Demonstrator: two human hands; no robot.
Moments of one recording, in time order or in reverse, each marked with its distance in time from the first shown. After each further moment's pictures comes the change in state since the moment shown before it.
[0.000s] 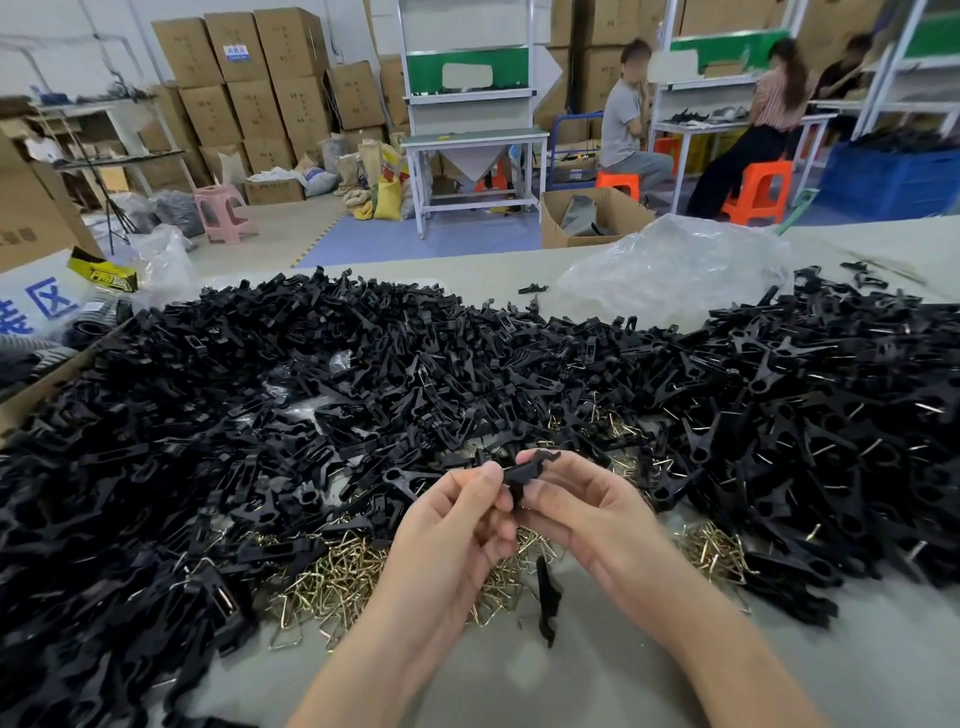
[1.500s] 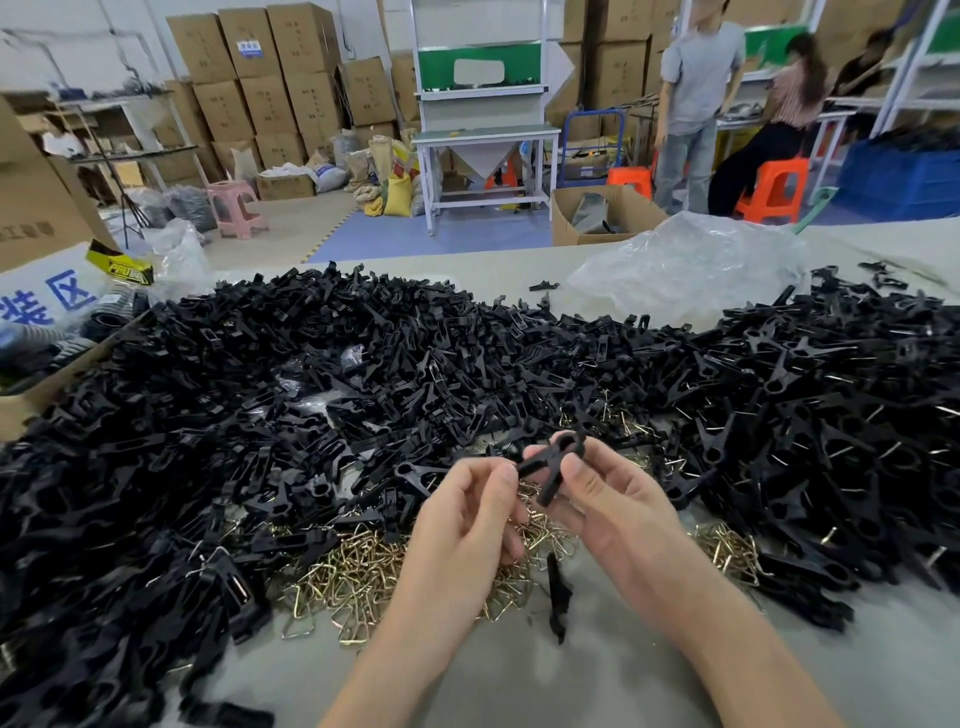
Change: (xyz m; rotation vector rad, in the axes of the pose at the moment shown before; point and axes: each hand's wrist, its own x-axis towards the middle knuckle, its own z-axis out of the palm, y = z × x) left_hand -0.004 -0.007 -0.007 0.613 0.053 0.260; right_hand -0.004 -0.009 0.003 0.095 -0.009 -0.046
